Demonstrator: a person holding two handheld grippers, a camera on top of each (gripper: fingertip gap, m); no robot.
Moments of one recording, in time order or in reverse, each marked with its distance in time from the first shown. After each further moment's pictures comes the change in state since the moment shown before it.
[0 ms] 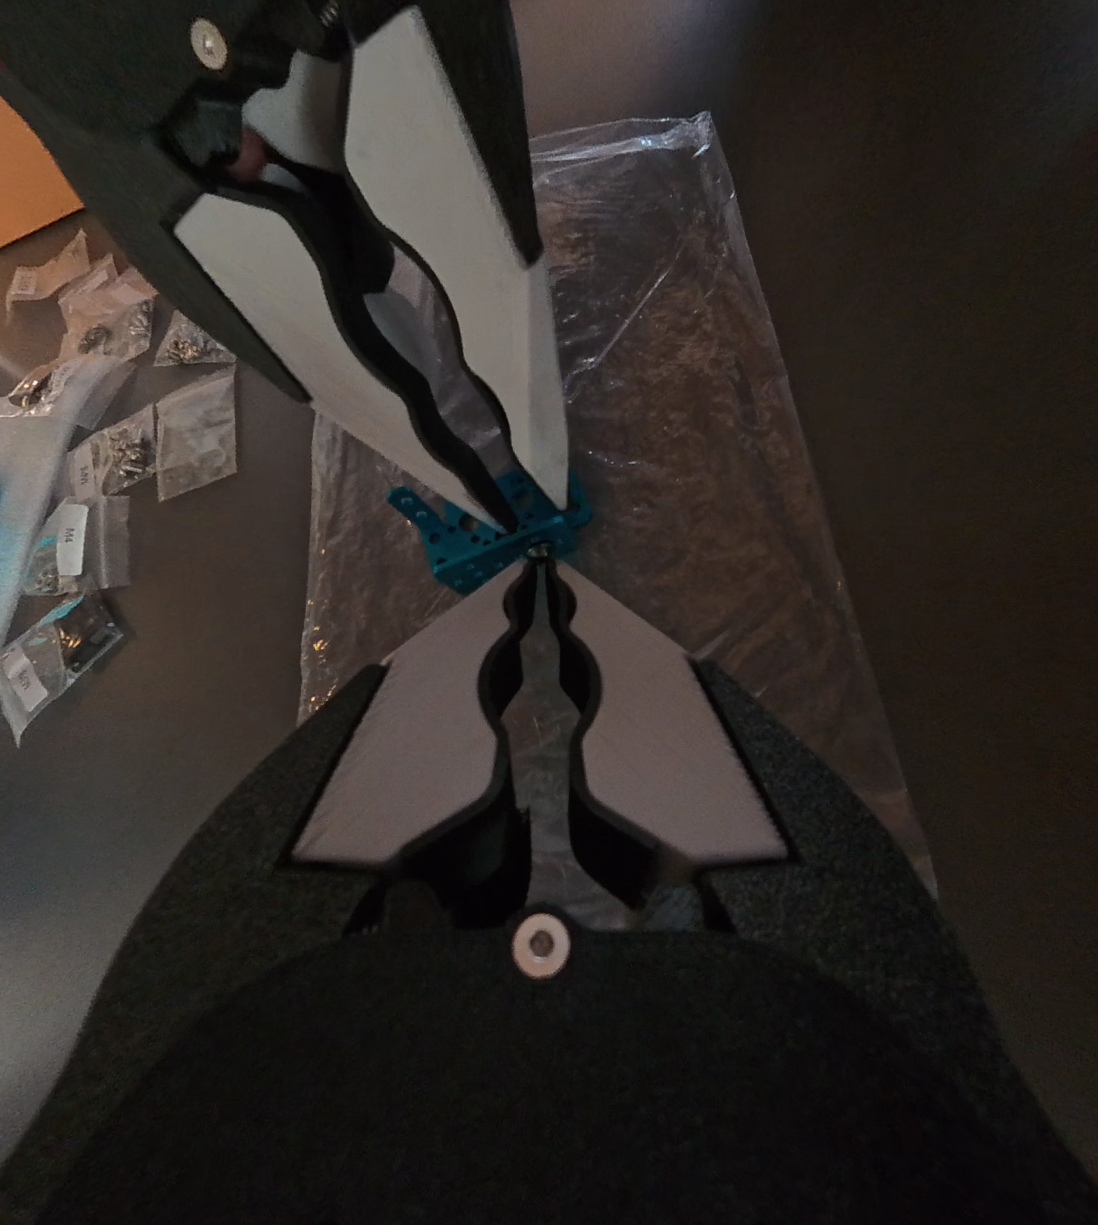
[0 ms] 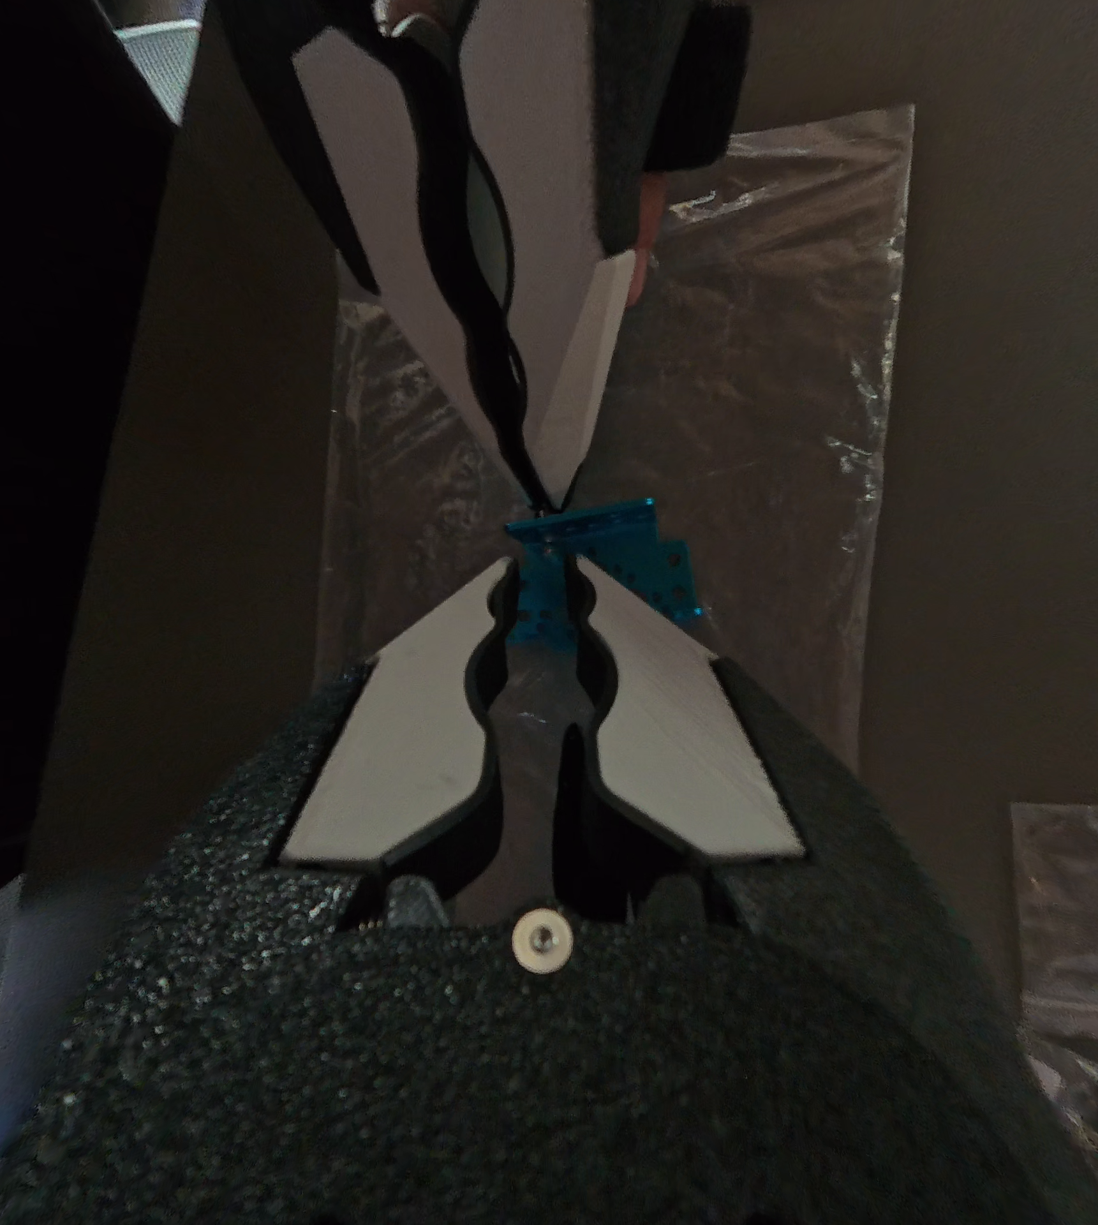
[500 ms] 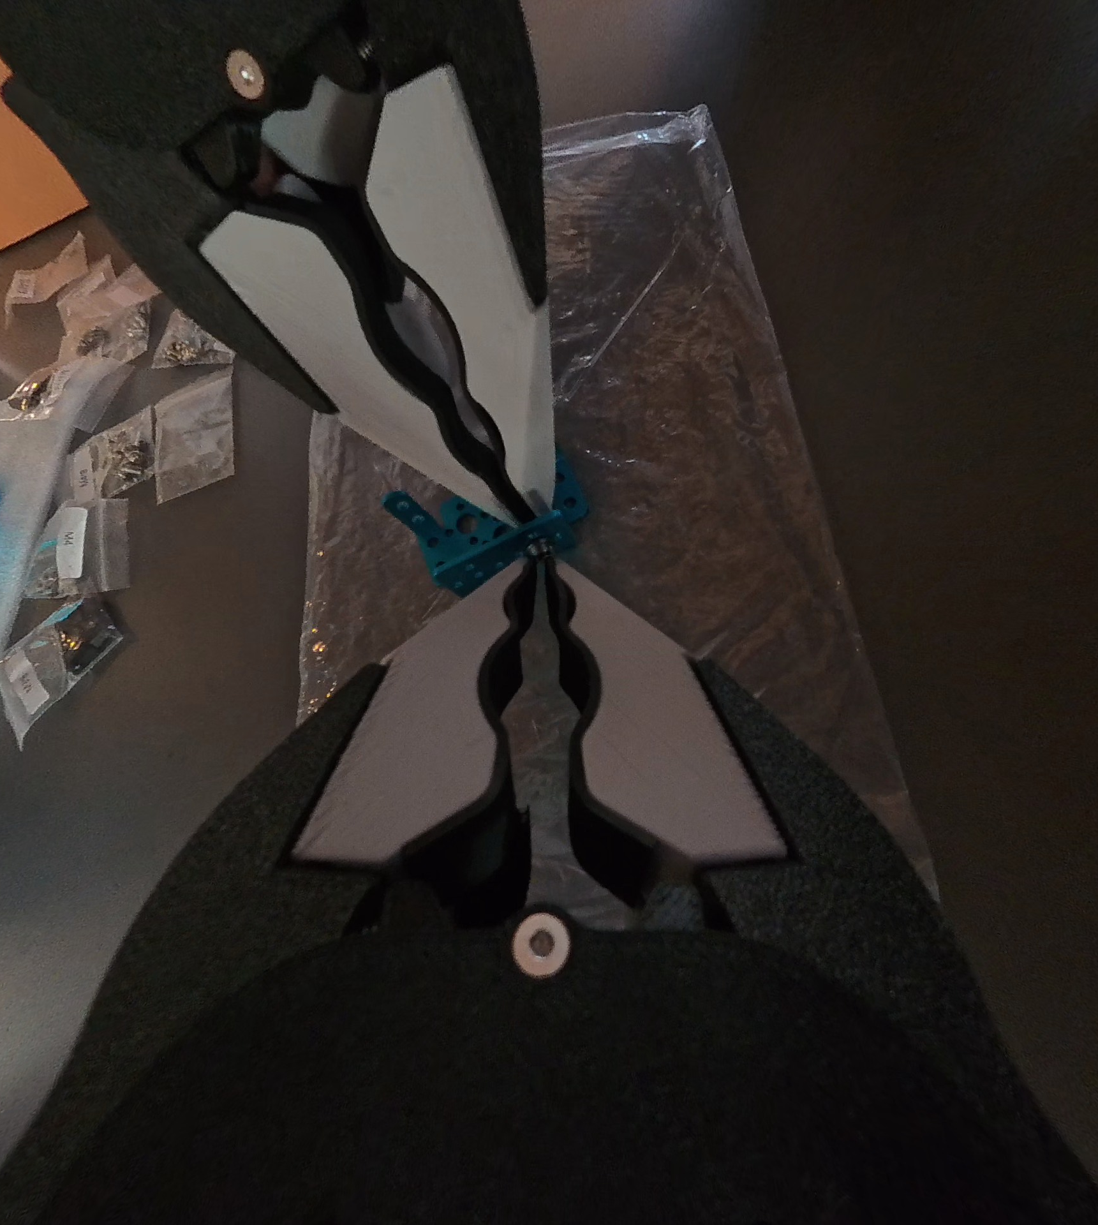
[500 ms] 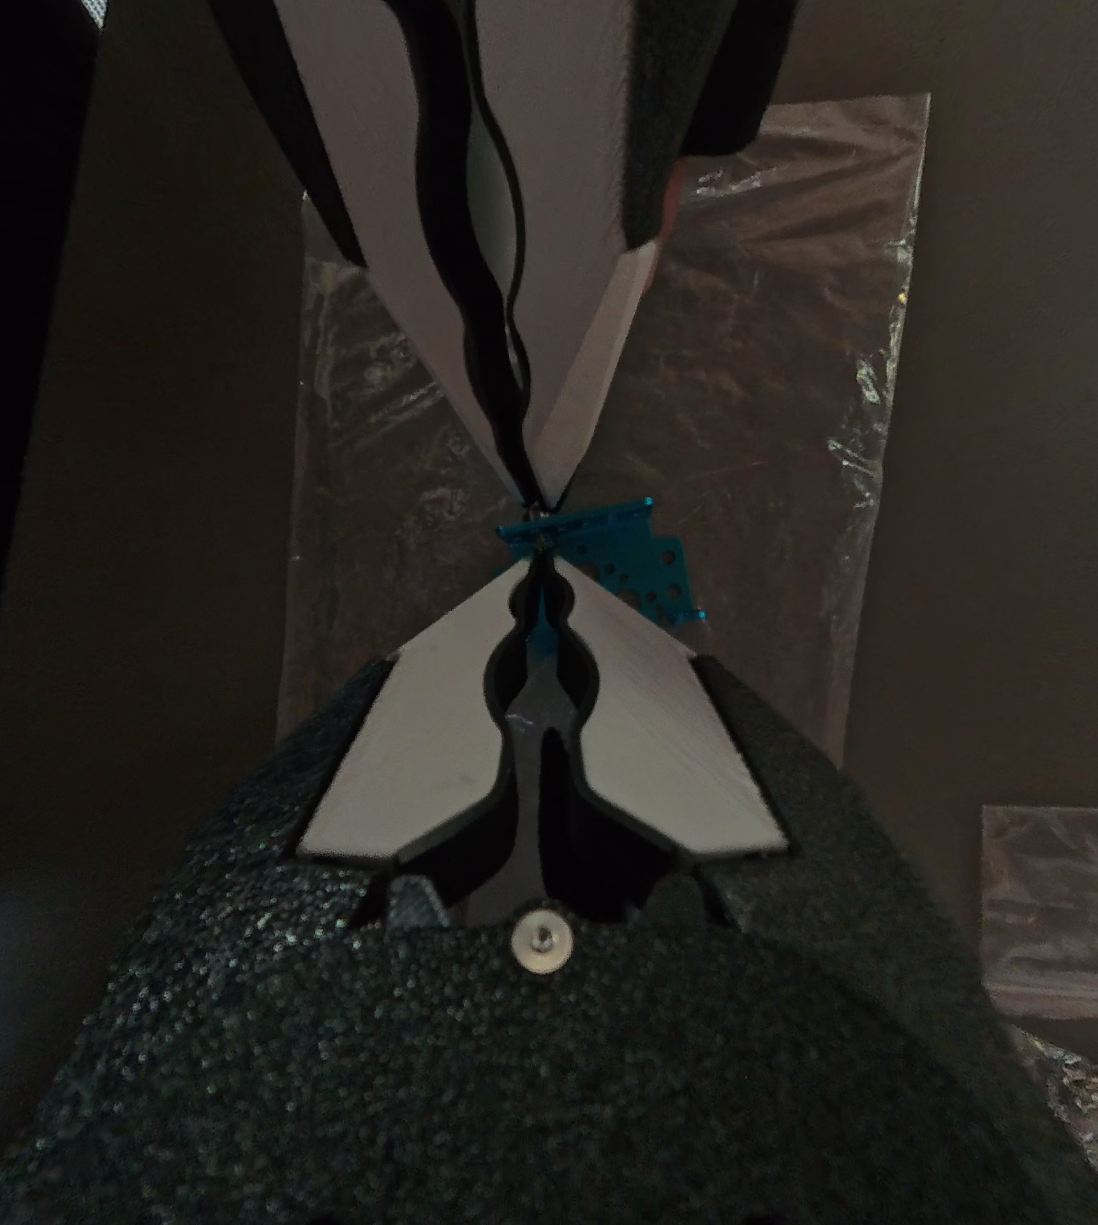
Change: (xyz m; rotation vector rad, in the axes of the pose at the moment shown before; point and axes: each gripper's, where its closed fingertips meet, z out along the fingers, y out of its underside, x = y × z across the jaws) left arm 0.001 0.000 0.001 -0.005 -0.003 0.010; right arm 0.002 0.004 0.007 -0.055 0.063 -0.060
